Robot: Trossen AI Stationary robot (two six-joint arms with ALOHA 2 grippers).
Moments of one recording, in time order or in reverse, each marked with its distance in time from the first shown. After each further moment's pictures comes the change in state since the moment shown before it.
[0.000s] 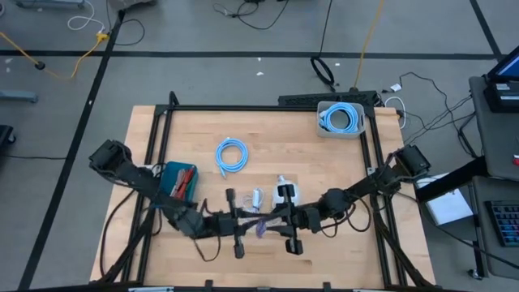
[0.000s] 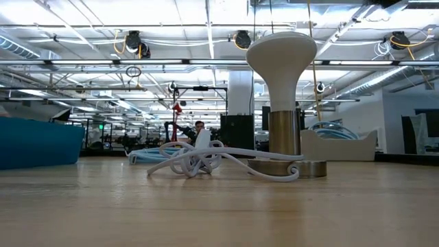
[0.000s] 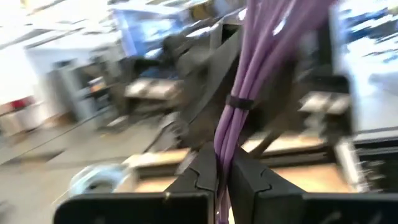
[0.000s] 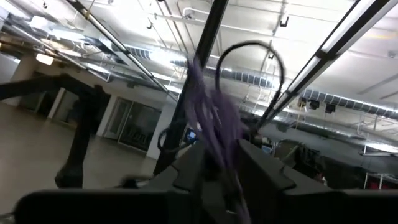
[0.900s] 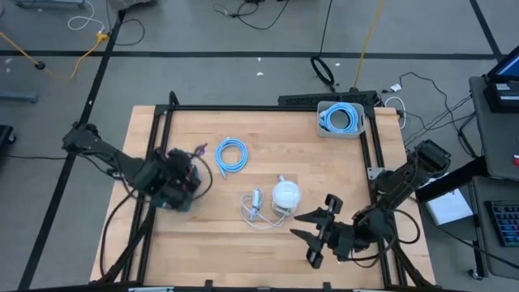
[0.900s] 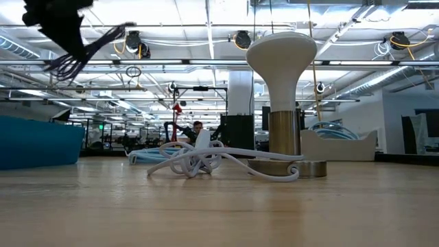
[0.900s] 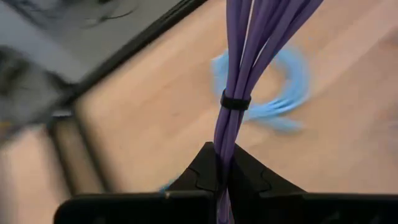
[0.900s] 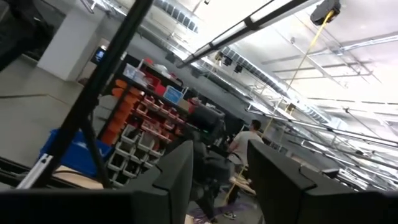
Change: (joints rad) left arm 0.140 -0.451 -0.002 -2.221 0.022 -1.639; right arm 0.335 -0.188 -0.001 -0.166 0.763 -0.549
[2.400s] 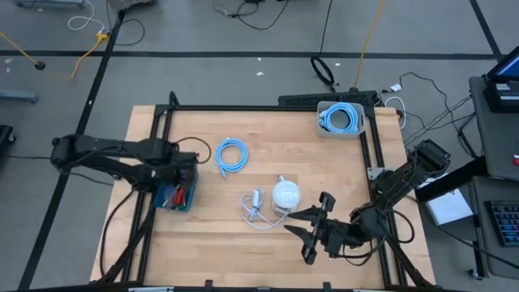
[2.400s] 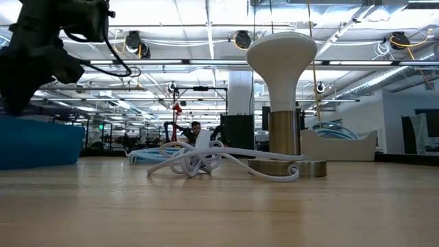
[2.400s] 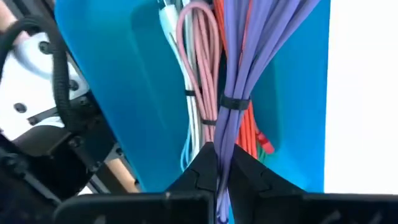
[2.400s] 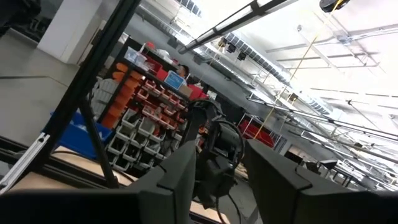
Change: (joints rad) left arm 0.536 -0.127 -0.305 0.143 0.892 0.205; right arm -0.039 0.001 -0.001 -0.097 0.000 0.059
